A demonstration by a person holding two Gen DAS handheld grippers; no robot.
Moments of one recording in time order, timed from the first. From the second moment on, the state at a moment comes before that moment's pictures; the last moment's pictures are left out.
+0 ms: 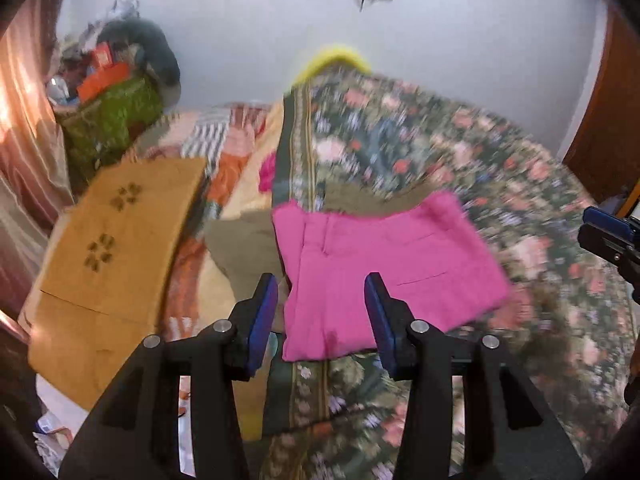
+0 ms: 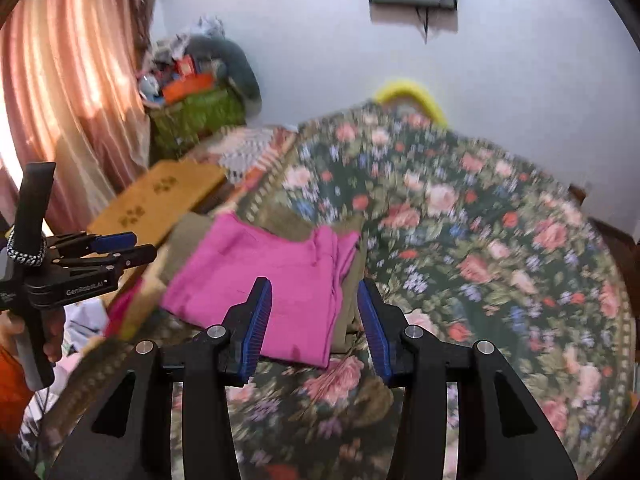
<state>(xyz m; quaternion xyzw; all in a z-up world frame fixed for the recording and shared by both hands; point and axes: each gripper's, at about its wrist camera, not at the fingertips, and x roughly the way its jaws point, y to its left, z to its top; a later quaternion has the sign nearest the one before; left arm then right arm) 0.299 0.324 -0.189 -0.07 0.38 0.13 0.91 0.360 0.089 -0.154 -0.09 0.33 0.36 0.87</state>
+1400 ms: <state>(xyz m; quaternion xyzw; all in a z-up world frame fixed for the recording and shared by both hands) -0.037 0.164 0.029 -0.03 0.07 0.12 0.99 0.052 -0.022 0.019 -0.01 0.06 0.39 0.92</state>
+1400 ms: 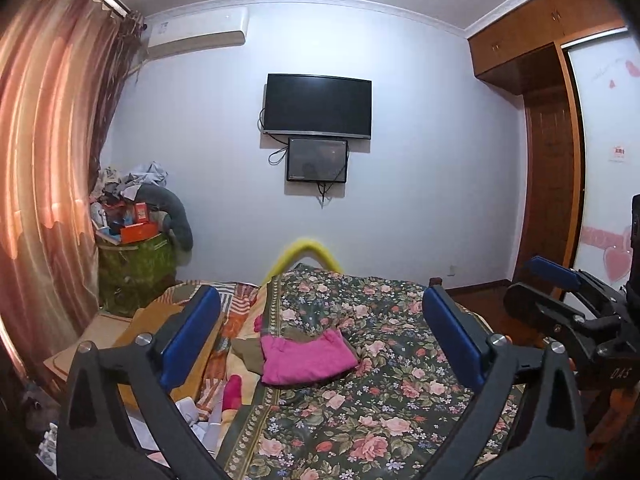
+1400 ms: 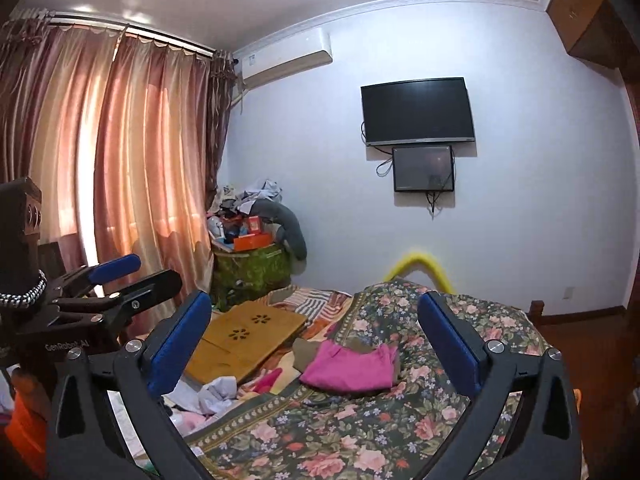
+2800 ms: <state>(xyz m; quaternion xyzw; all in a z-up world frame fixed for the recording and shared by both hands) -0.026 0.160 0.021 -0.03 0.08 0.11 0.99 0.046 -0.038 0.016 0.01 0.07 0.38 0.92</state>
